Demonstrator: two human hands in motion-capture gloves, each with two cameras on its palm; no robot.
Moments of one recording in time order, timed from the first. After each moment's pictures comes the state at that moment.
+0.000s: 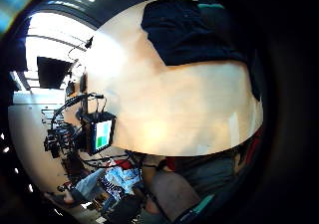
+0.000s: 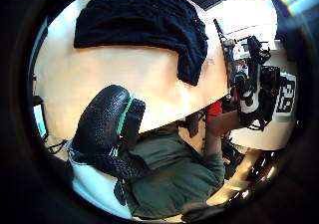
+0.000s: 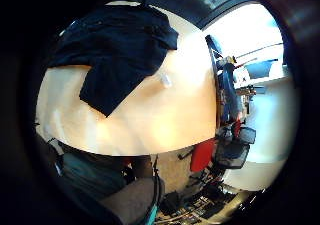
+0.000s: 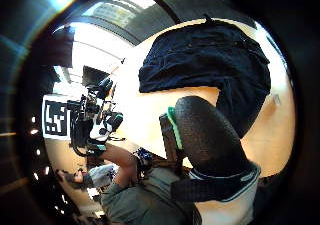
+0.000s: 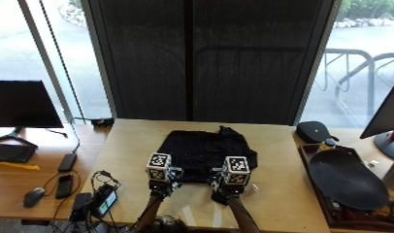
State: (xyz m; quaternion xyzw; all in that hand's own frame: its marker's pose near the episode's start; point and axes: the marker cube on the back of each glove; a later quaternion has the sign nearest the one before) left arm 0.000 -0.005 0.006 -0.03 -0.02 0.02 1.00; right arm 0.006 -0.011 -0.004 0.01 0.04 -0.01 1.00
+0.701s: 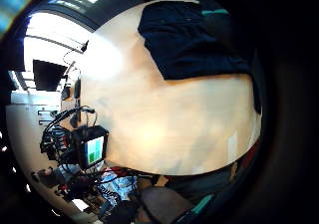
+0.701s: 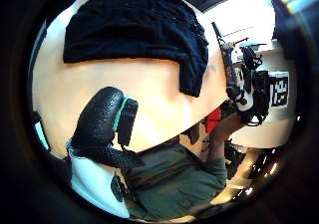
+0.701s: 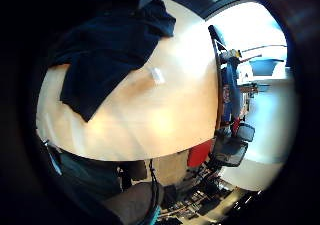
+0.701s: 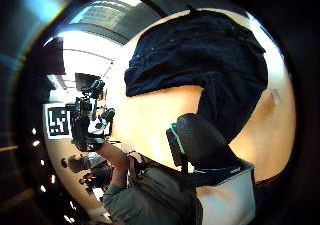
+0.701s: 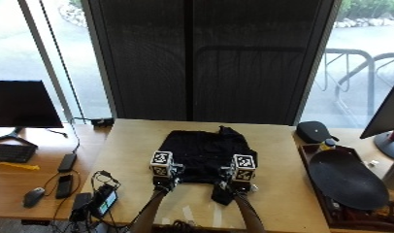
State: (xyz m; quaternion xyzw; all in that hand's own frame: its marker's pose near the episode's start) left arm 0.003 -0.044 0.036 -0.02 0.00 0.01 1.00; right arm 0.042 -0.014 0.021 -0.10 0.01 0.01 1.00
